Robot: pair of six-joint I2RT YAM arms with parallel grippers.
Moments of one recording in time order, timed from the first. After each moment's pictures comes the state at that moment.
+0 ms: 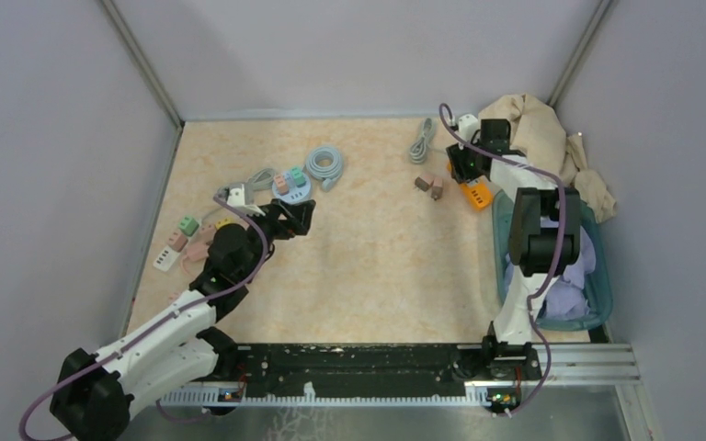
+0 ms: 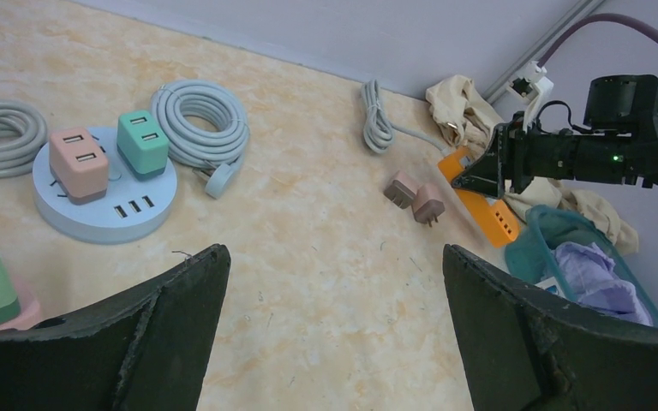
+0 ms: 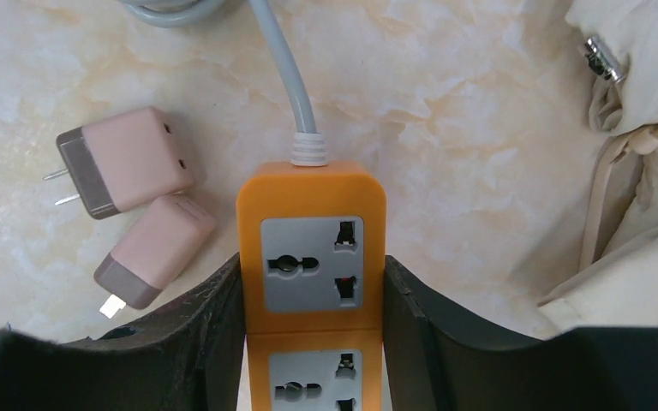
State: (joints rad) left arm -0.61 0.85 0.43 0.45 -0.26 -0.53; right arm 0.00 1.92 1.38 -0.26 -0.23 -0.44
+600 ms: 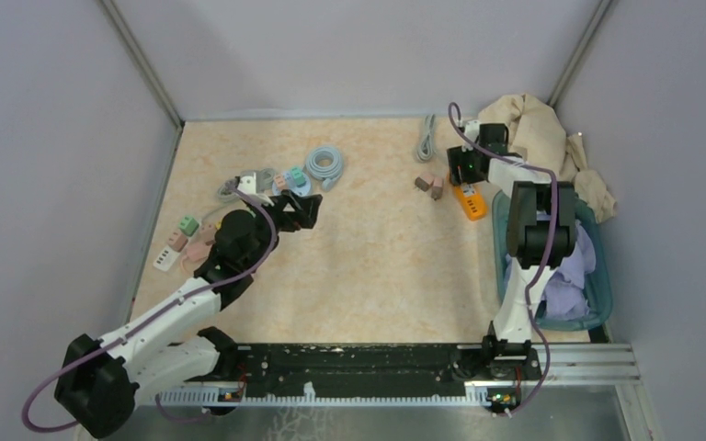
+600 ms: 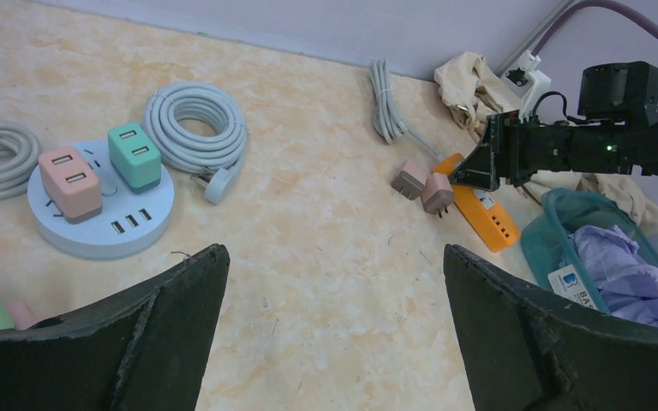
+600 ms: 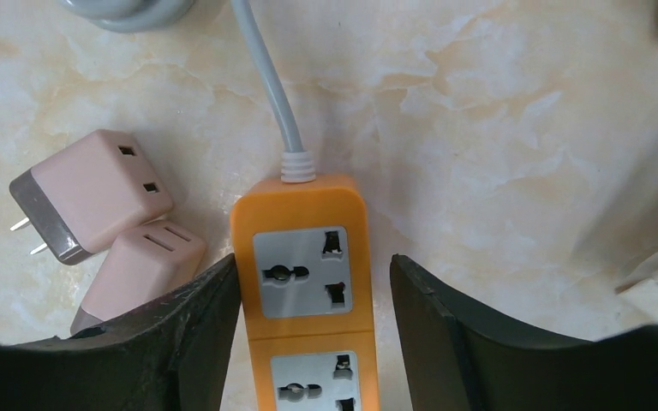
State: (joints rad) left arm -0.61 0.95 0.51 0.42 -0.24 -0.48; right arm -0.01 2.00 1.39 -0.23 -0.19 -0.22
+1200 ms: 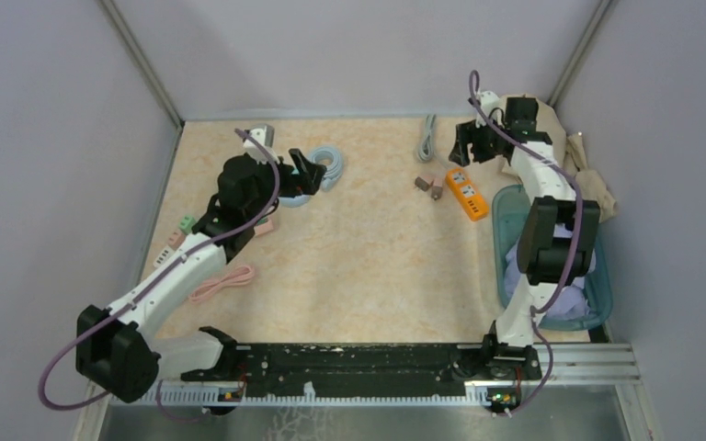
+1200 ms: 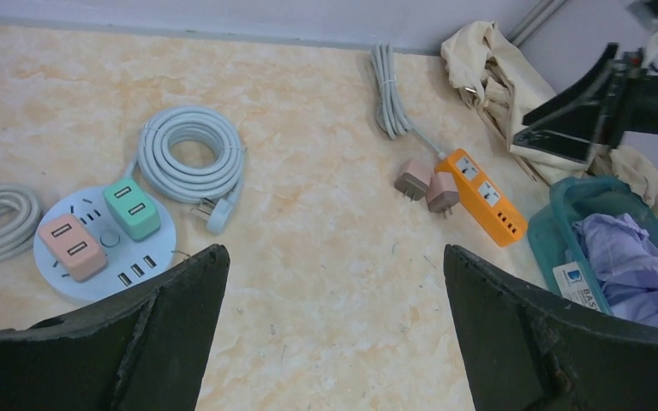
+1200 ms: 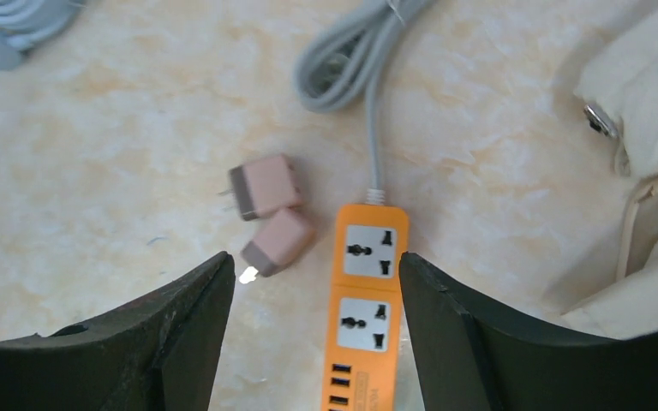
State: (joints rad) left arm -0.50 1.16 0.89 0.14 -0.05 -0.42; right arm -0.07 1.87 1.53 -0.44 -0.49 -0.29
